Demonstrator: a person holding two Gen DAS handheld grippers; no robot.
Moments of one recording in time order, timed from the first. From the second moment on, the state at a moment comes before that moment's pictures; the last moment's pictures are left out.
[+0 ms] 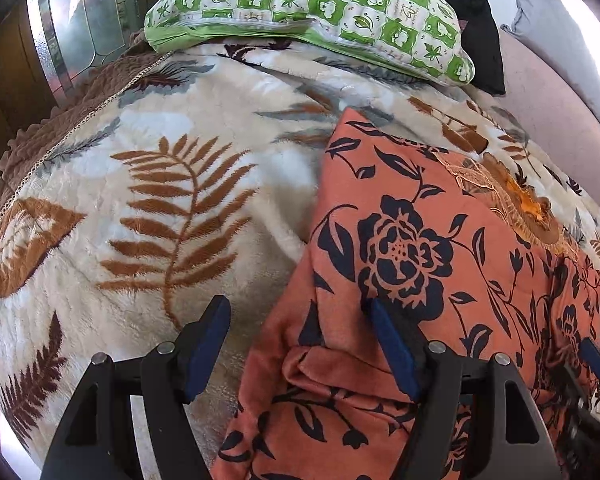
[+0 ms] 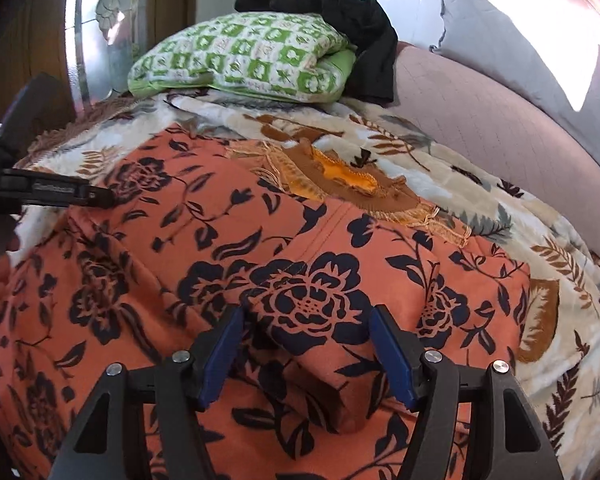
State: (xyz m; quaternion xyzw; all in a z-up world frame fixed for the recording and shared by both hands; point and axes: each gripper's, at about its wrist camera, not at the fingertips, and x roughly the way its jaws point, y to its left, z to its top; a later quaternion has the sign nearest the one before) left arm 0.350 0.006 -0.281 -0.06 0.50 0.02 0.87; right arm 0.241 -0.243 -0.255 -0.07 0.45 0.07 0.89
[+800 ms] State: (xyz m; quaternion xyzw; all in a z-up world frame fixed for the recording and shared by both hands) left arm 0.345 -0.019 -0.273 0.00 0.48 0.04 0.88; right arm 0.226 -0.262 -0.214 0.08 0.40 0.09 0.91
